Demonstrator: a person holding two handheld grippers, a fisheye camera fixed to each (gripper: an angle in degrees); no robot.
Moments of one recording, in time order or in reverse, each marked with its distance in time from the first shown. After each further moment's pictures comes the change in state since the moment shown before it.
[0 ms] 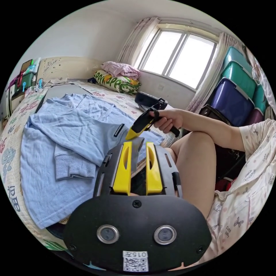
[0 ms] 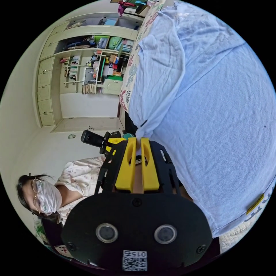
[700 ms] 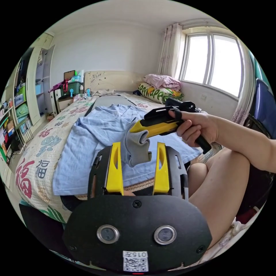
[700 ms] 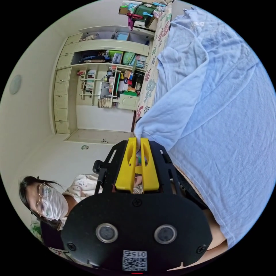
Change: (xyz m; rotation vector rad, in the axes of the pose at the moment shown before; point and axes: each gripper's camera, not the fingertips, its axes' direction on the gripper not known) left arm 0.087 -0.052 0.032 0.135 -0.487 -0.124; right arm 0.087 0.105 0.146 0.155 -0.146 -0.027
